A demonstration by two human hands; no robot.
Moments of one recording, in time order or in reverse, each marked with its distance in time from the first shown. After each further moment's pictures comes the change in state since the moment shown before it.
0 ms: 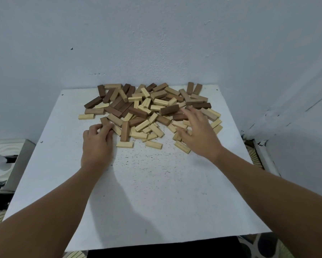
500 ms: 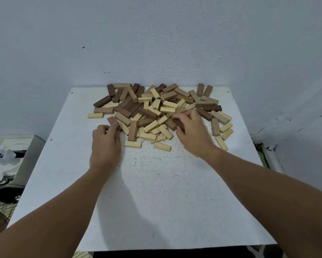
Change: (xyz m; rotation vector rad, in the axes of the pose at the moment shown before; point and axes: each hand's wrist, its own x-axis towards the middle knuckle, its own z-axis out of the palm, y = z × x) left_hand -0.003 0.004 -0.003 -0.014 0.003 -0.029; right_hand 0.030 -0.022 0.036 -0.014 0.017 -0.107
